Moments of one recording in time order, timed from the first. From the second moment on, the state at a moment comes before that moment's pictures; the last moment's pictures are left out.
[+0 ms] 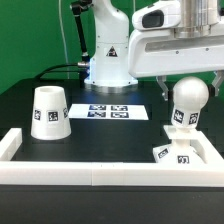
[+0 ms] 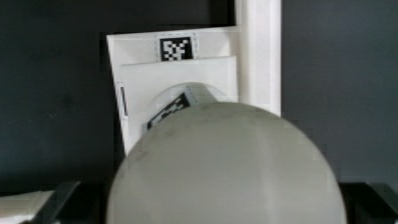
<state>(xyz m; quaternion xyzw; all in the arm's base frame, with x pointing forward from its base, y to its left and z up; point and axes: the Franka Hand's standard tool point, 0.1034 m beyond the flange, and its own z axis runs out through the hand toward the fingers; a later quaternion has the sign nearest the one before) 0.600 0.107 0.125 -0.99 0.07 0.02 0.06</state>
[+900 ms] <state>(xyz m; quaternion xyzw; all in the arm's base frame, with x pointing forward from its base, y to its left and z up) 0.587 0.099 0.124 -0.92 0.39 0.04 0.06</state>
